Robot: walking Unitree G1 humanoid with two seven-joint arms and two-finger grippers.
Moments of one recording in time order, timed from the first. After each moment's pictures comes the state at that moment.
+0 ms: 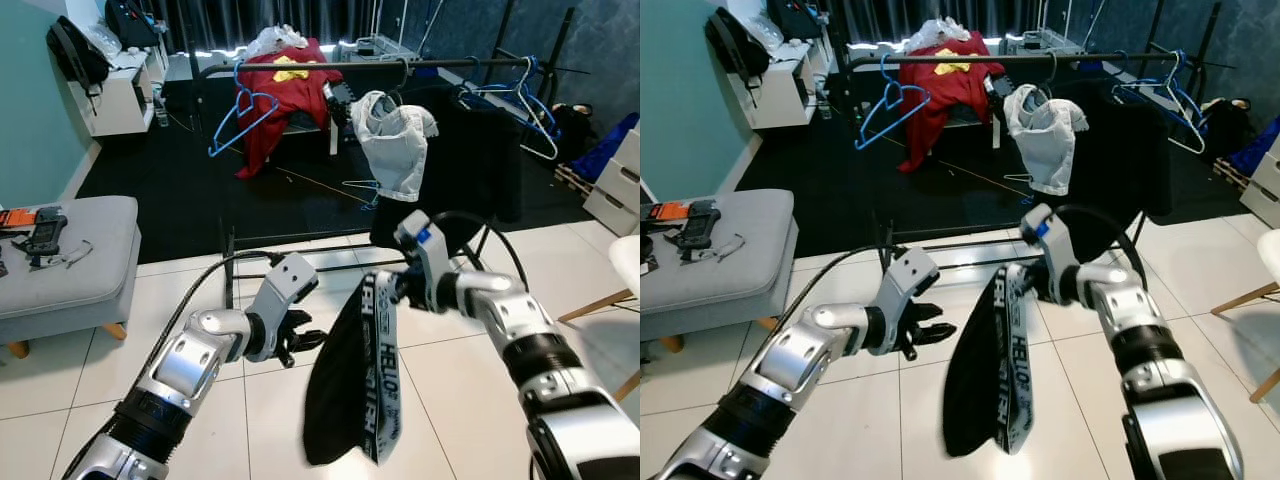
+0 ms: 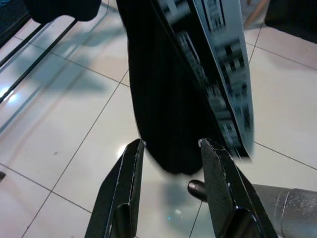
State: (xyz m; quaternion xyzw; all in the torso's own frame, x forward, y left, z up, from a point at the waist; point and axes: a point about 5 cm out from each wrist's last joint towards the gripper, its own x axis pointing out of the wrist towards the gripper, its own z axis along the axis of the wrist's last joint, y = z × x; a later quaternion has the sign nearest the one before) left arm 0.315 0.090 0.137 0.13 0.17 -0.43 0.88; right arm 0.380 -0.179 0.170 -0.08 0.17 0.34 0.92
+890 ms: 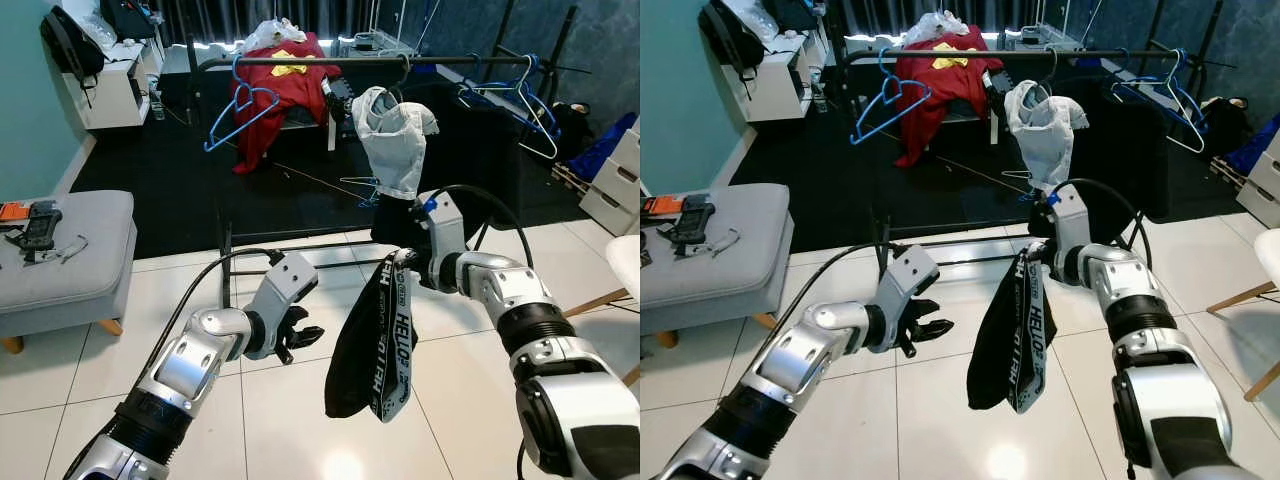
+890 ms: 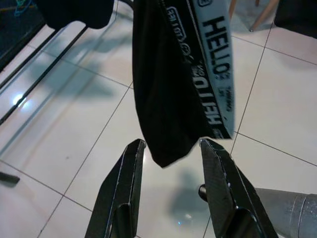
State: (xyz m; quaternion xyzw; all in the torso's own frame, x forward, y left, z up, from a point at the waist) left arm 0.316 0.088 0.142 0.15 0.15 -0.42 0.88; right arm 0.393 -0.199 0.173 -0.03 0.22 0.18 0.96
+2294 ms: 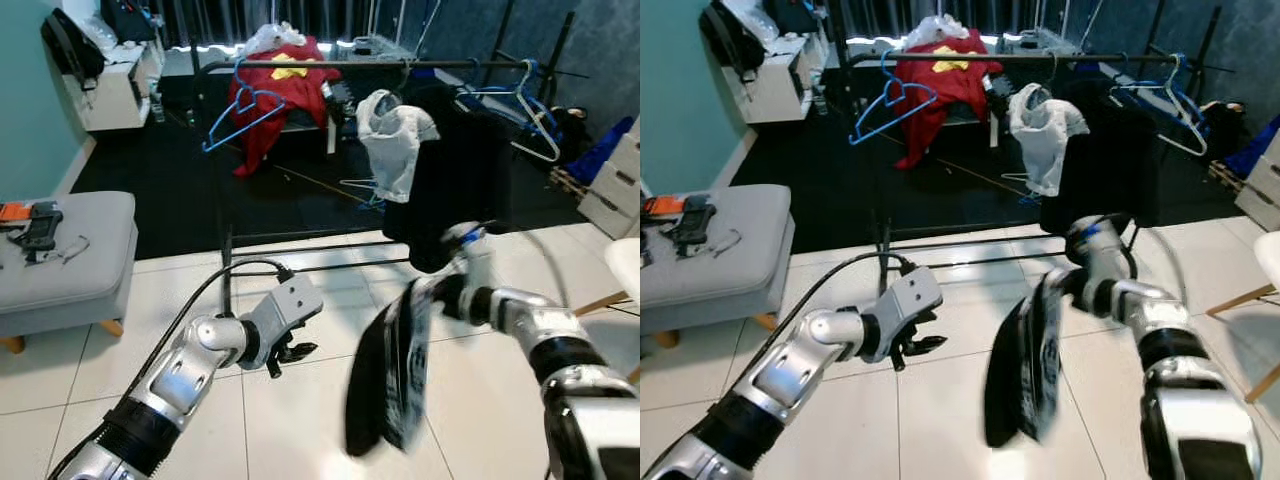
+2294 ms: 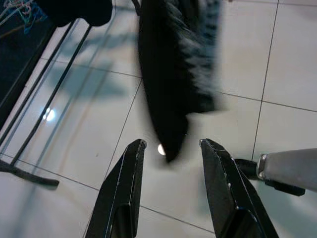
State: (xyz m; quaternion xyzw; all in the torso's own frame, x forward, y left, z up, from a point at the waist) left arm 0.310 0.095 0.130 0.26 0.12 -0.45 0.85; right arm 0.360 -0.276 0.121 0.20 0.19 -0.01 0.96
